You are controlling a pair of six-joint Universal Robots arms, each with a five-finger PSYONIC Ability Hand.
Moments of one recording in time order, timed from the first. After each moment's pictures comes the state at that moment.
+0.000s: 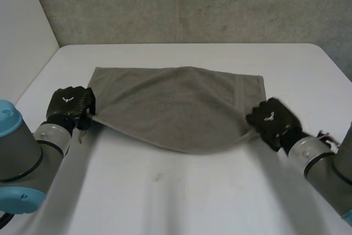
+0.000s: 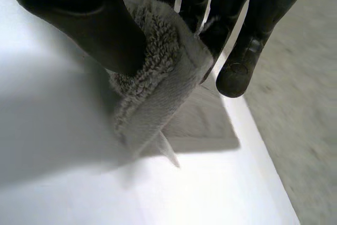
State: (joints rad) left arm 4.49 -1.91 -1.88 3.64 -1.51 3.31; right arm 1.76 -1.24 1.91 -0.41 1.17 2.28; left_hand 1.15 1.14 1.14 1.14 0.98; right_hand 1.34 1.34 1.34 1.34 1.17
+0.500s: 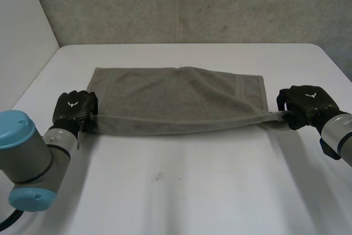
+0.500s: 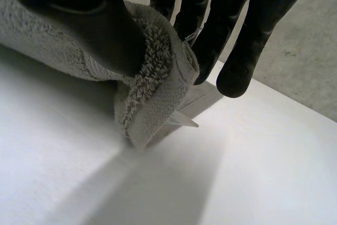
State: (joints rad) left arm 4.50 -2.03 -1.88 3.79 -1.51 3.34; right arm 1.61 -1.30 1.77 -0.15 1.20 2.85; left_hand 0.96 0.96 0.96 0.96 0.78; right_hand 1.34 1.34 1.34 1.35 1.17
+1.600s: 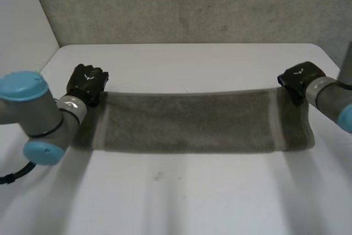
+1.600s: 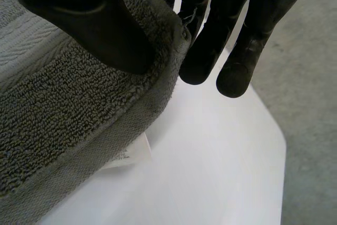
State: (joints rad) left arm 4.47 -2.26 -1.39 3.55 -1.43 3.66; right arm 1.73 -0.86 1.02 0.23 1.47 2.41; left_hand 1.21 1.22 1.22 1.22 1.03; right_hand 1.34 1.34 1.34 1.35 1.18
